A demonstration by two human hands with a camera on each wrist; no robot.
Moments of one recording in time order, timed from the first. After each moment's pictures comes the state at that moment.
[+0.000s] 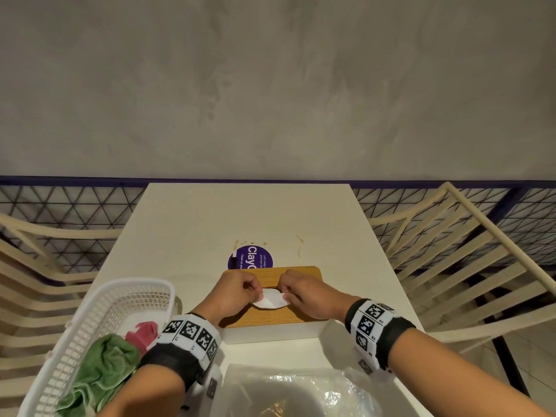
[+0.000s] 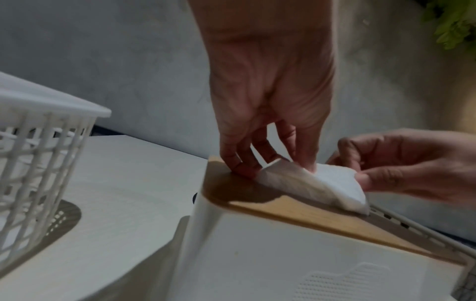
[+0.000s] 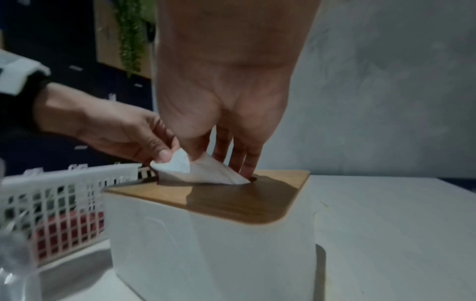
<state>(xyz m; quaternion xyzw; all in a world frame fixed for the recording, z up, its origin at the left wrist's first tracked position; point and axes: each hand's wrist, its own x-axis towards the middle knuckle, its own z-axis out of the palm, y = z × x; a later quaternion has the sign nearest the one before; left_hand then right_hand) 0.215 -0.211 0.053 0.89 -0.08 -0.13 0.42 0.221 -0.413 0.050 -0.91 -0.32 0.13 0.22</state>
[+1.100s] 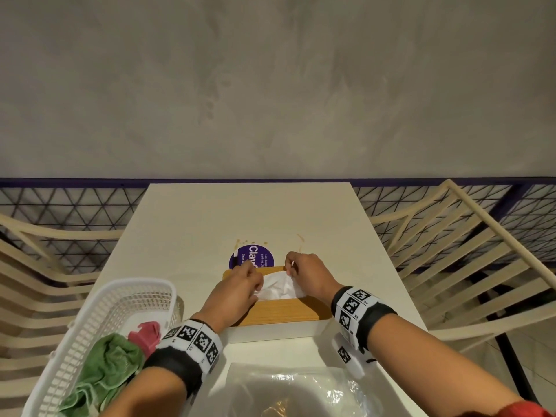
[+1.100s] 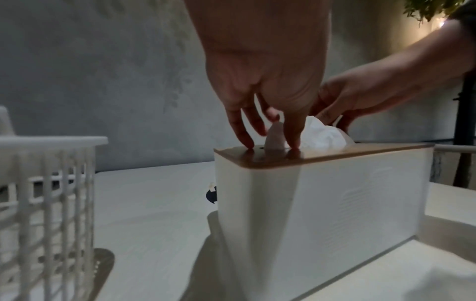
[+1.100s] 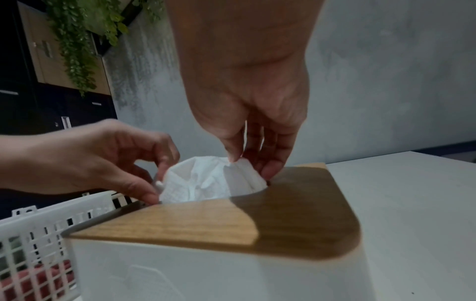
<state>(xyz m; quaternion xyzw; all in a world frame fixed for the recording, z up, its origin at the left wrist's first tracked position) 0.209 -0.207 0.047 0.96 -0.20 -0.03 0.19 0.245 -0.400 0.053 -0.95 -0.13 0.05 0.28</state>
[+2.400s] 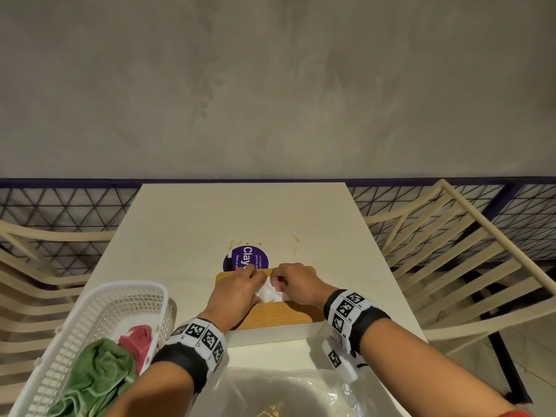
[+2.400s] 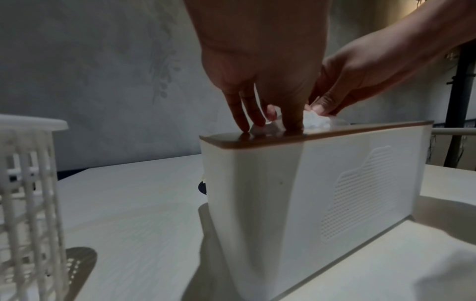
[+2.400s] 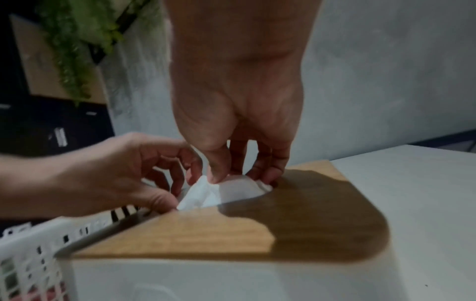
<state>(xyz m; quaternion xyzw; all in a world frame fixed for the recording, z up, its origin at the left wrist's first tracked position) 0.217 -0.221 0.034 0.97 -0.23 0.03 0.12 0.242 -0.396 0.052 -0.94 -0.22 0.14 0.22</state>
